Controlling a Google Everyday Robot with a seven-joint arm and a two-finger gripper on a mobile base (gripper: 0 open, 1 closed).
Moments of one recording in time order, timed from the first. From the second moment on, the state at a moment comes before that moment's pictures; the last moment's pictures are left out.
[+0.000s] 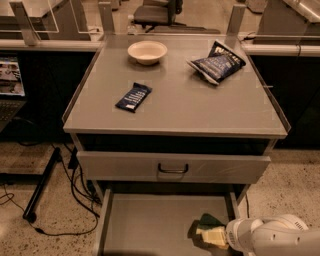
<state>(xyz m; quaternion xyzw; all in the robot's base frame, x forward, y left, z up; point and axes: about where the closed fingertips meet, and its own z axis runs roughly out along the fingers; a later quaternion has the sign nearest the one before) 0.394 -0.221 0.476 -0.12 0.97 0.09 0.21</state>
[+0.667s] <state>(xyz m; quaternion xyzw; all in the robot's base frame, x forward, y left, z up) 0.411 -0.207 0.435 -0.12 0.97 0.09 0.19</state>
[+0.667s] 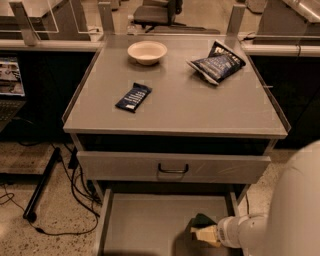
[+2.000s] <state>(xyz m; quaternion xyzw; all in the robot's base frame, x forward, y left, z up) 0.419 -0.198 0.418 -0.11 0.97 0.08 0.19</state>
